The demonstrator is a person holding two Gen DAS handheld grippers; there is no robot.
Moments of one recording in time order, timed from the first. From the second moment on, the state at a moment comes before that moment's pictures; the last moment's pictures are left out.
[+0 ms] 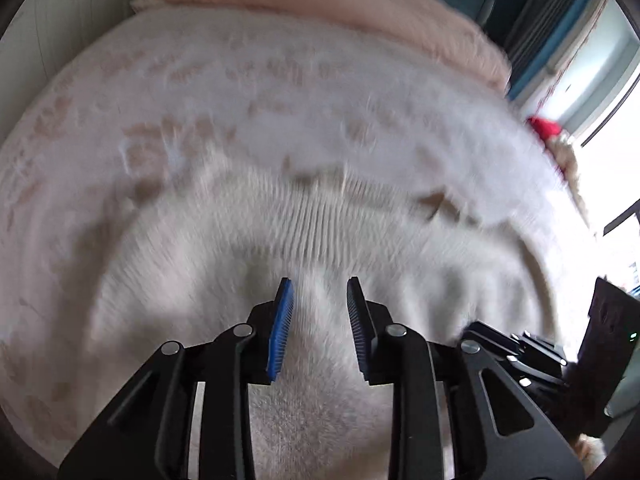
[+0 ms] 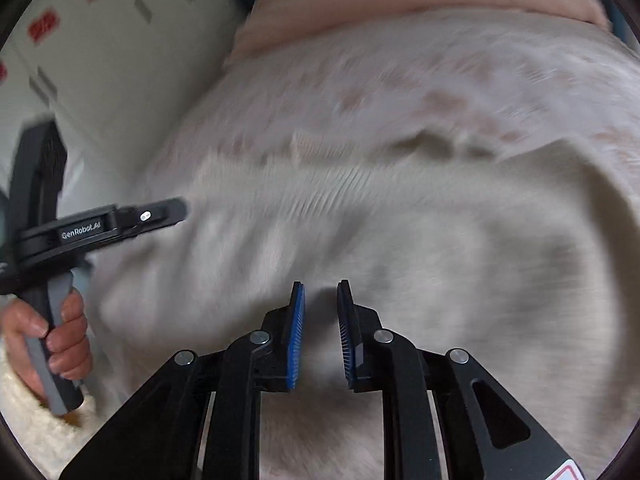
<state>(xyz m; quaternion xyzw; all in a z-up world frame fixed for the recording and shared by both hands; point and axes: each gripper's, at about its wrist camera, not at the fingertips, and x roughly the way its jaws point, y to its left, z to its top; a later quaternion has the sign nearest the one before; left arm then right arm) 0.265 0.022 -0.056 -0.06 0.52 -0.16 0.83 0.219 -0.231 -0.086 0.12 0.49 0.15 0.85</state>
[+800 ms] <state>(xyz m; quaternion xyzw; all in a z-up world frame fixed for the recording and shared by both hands) 0.333 0.087 -0.090 -0.06 0.51 -0.09 0.85 0.265 -0.415 -0.076 0.18 0.46 -0.04 0.87</state>
